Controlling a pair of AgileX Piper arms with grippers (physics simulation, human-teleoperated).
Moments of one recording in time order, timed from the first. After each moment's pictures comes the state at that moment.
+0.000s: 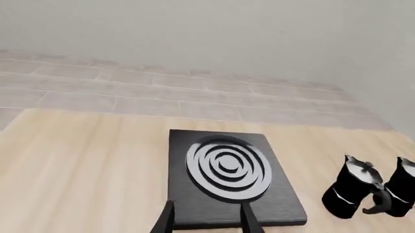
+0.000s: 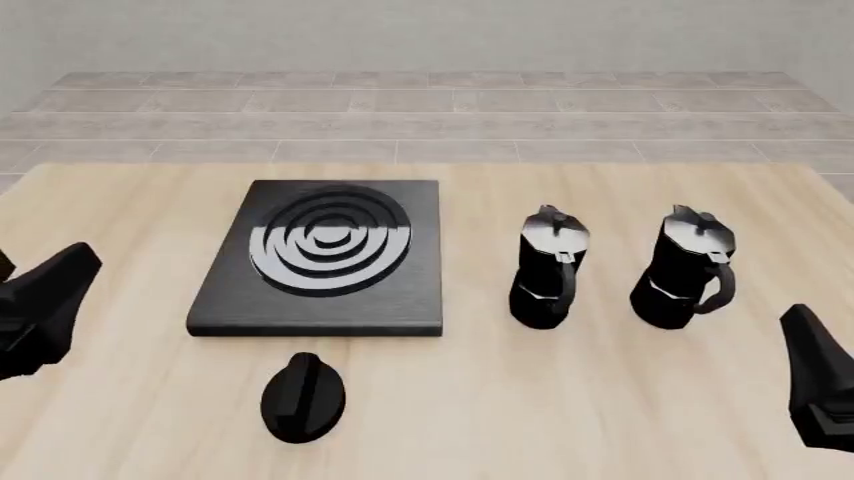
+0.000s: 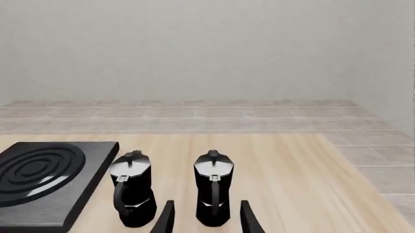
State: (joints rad) left arm -0.14 0.29 -0.26 0.12 -0.16; right arm -0.01 0.00 -0.01 0.01 0.00
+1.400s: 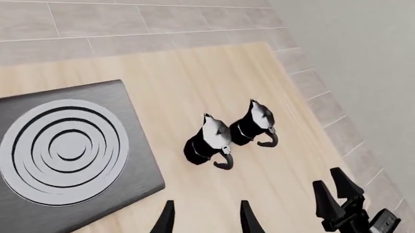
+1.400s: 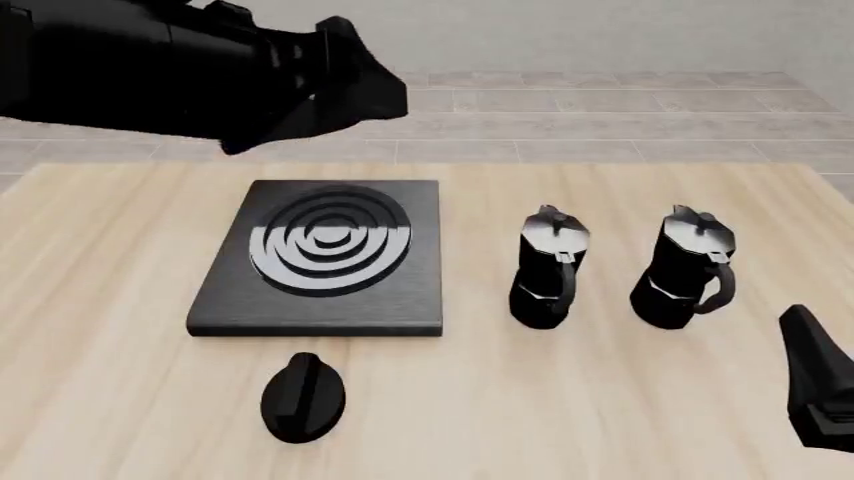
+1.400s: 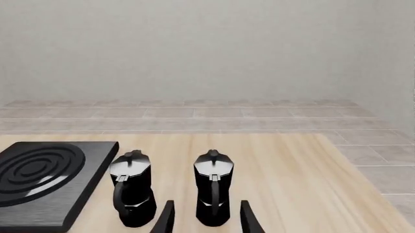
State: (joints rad) left arm -0.75 1.18 -1.21 0.61 -0.49; right arm -0.01 0.01 0.00 0.00 0.00
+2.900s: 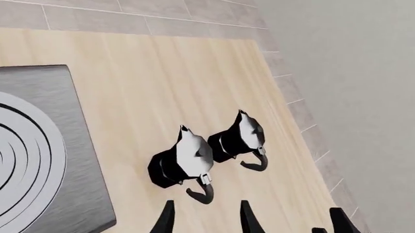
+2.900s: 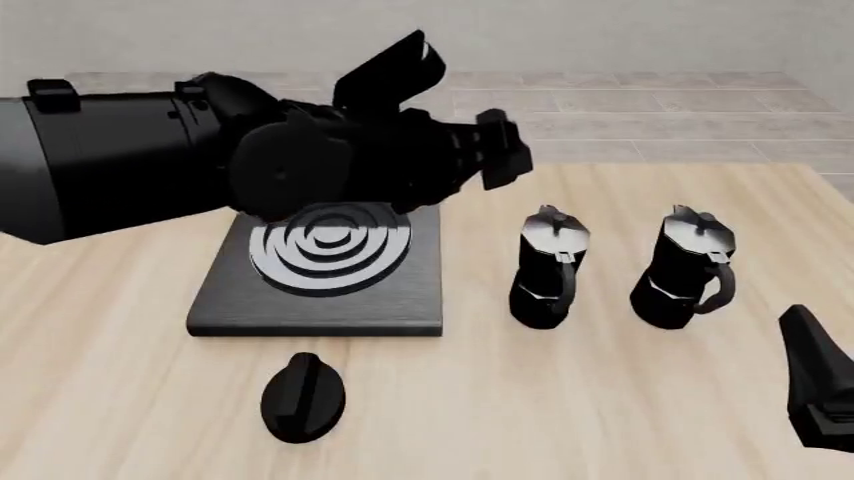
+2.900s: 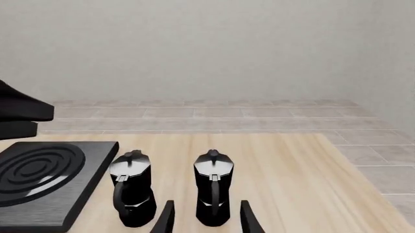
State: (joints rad) left arm -0.83 1.55 -1.21 0.23 -0.68; right arm -0.01 0.01 0.00 0.00 0.00
